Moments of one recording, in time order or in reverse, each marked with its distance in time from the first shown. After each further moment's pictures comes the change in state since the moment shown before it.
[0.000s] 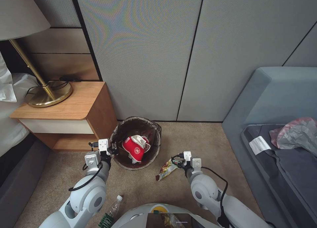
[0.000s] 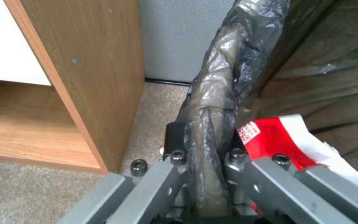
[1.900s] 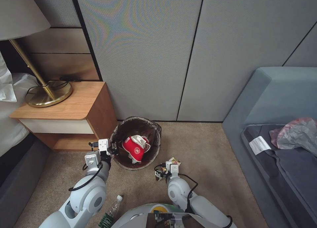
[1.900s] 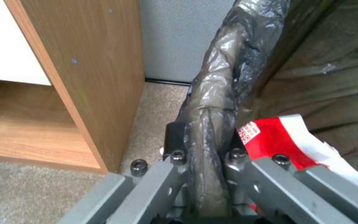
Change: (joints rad) left arm 0.000 0.000 0.000 0.000 0.000 0.000 0.000; right arm 0.108 0.268 -0.113 -0.376 -0.031 0.005 -0.031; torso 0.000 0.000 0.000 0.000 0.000
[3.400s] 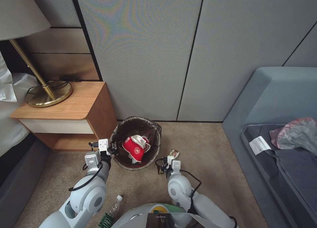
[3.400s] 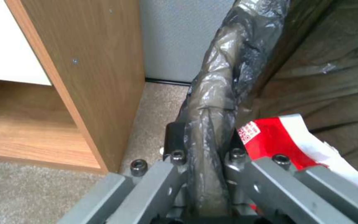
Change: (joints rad) left arm 0.000 0.000 0.000 0.000 0.000 0.000 0.000; right arm -0.010 0.002 0.005 0.035 0.036 -0.013 0.058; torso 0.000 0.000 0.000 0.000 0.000
